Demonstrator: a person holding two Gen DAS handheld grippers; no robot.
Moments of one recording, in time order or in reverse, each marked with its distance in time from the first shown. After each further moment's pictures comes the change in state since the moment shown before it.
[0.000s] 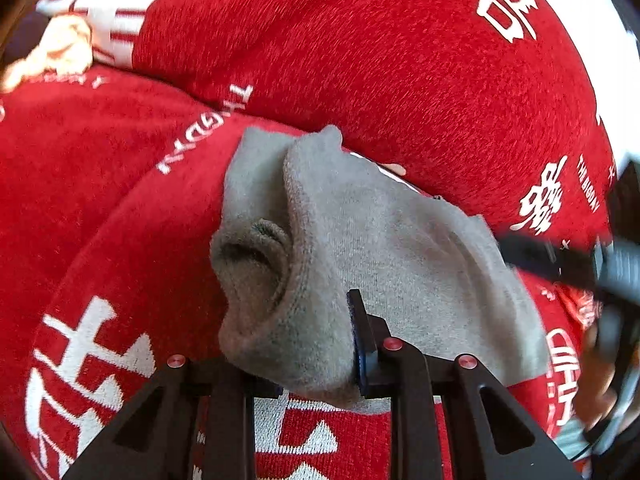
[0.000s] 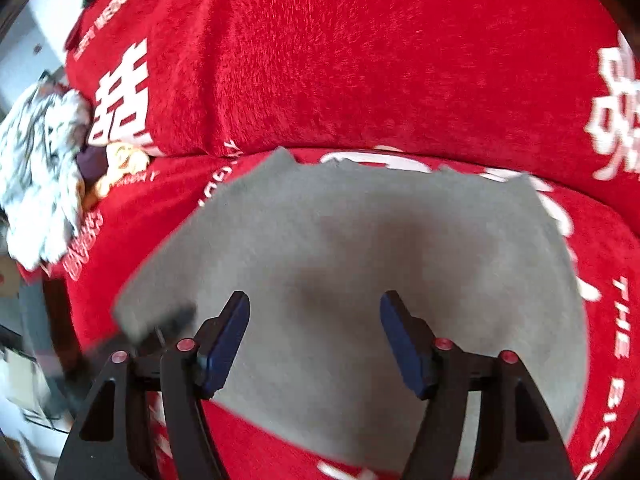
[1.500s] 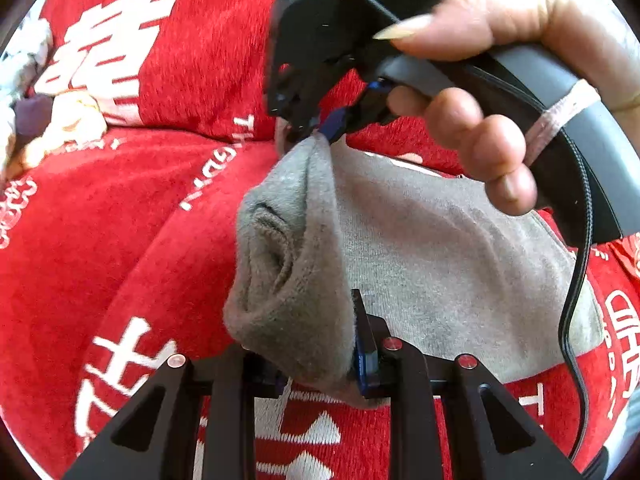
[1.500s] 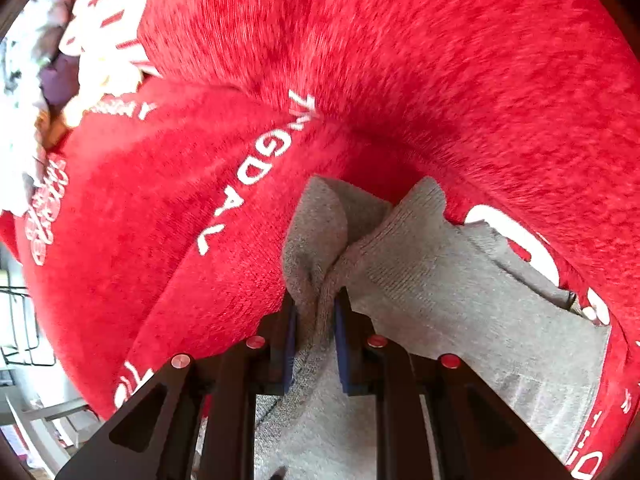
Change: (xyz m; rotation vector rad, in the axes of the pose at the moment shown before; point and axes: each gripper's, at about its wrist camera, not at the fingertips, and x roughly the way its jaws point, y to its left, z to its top) left arm -0.012 -0.037 -0.013 0.176 -0.040 0.218; right arm 0.117 0.123 0.095 -0.277 0.311 -0.078
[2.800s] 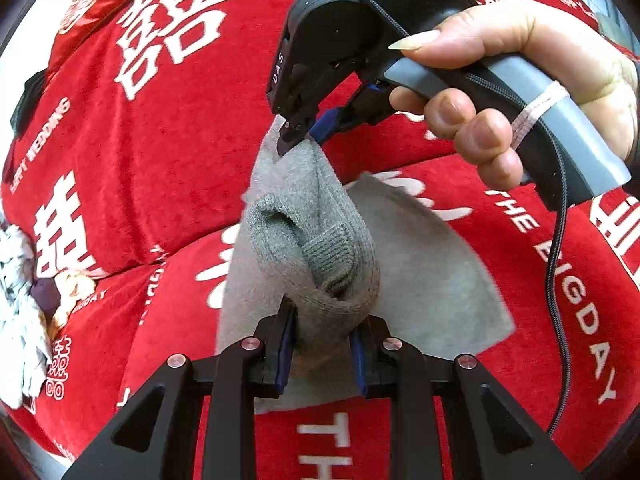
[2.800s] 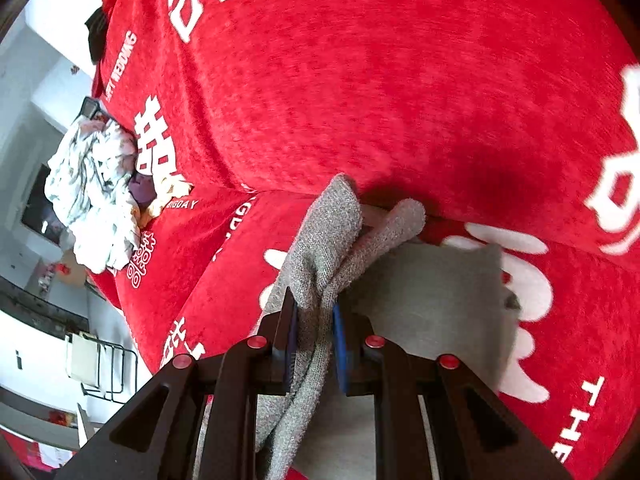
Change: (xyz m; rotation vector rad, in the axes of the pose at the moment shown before) left arm -0.041 -0.274 -0.017 0.478 -0.056 0.141; right arm -0.126 -0.256 -0.135 0.190 -0.303 0.352
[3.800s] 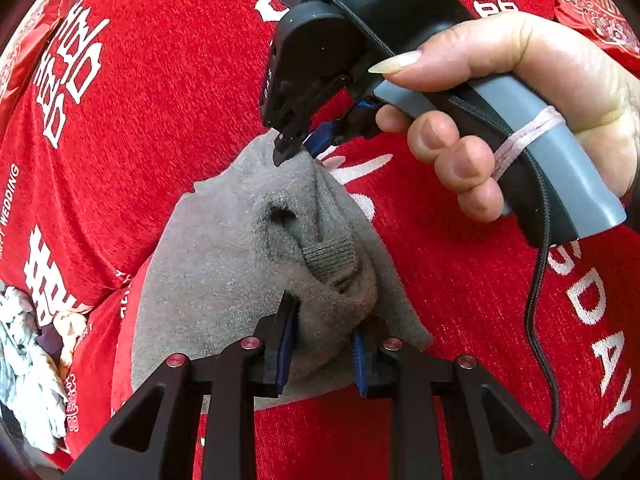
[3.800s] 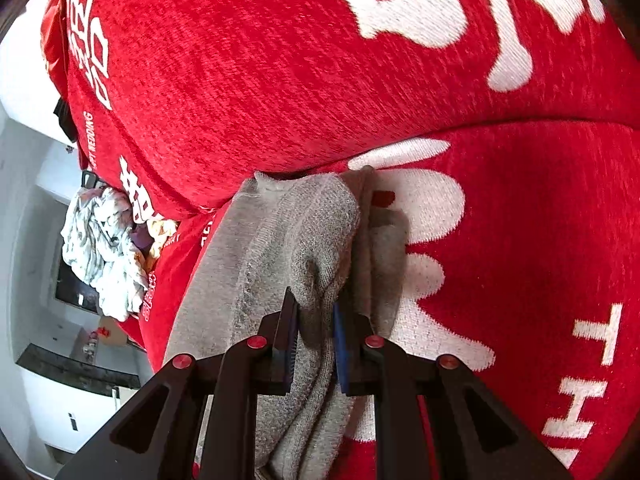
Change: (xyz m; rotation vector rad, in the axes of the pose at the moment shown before) left arm 0.047 -0.107 -0.004 0.210 0.103 0.023; right arm 0.011 -0.147 -0.069 0.258 -0.071 0.126
